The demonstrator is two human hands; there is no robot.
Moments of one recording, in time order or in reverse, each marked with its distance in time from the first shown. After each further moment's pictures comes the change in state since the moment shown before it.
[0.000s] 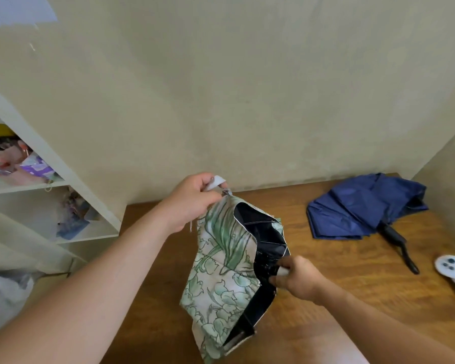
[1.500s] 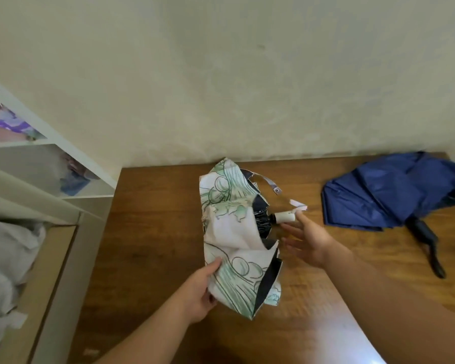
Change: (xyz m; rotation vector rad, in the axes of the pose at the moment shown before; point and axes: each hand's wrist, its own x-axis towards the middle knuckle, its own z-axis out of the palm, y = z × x) left_hand -0.051 -0.178 0.152 -0.916 0.091 -1.038; right_hand 0.108 0.023 -0.030 1.023 -0.113 0.547
